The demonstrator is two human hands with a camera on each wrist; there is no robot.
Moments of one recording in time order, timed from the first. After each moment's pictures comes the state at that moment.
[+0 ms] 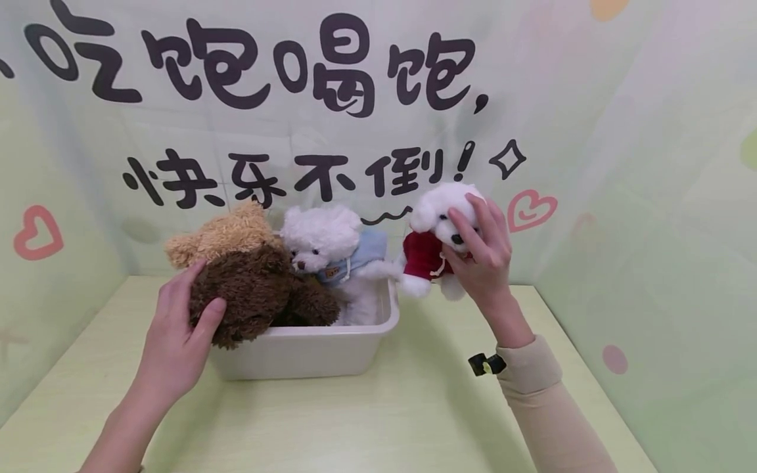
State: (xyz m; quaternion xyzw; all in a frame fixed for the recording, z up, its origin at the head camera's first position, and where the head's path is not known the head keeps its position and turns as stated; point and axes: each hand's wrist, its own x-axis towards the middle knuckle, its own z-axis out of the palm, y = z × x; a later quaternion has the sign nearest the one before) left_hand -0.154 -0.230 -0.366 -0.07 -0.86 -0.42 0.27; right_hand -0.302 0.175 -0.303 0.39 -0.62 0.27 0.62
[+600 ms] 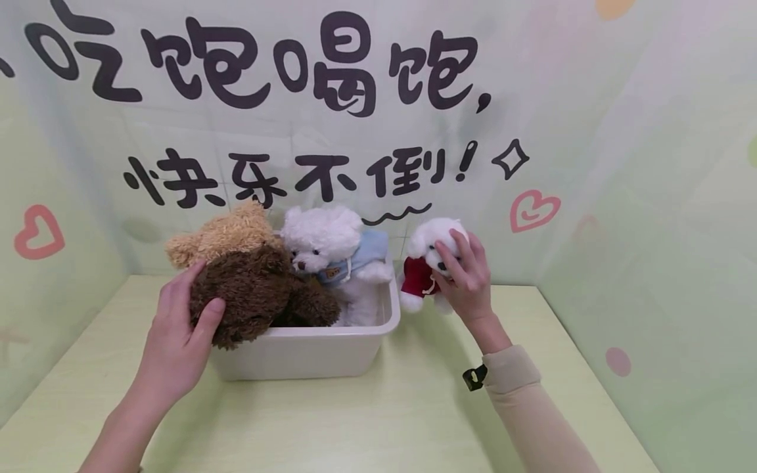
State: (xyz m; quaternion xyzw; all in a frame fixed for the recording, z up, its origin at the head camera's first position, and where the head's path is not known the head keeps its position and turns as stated) left_hand -0.155 -0.228 -0.366 -0.07 -0.87 -0.41 0.27; right_hand -0.338 0.190 -0.385 0.39 -0.66 0.19 0.61
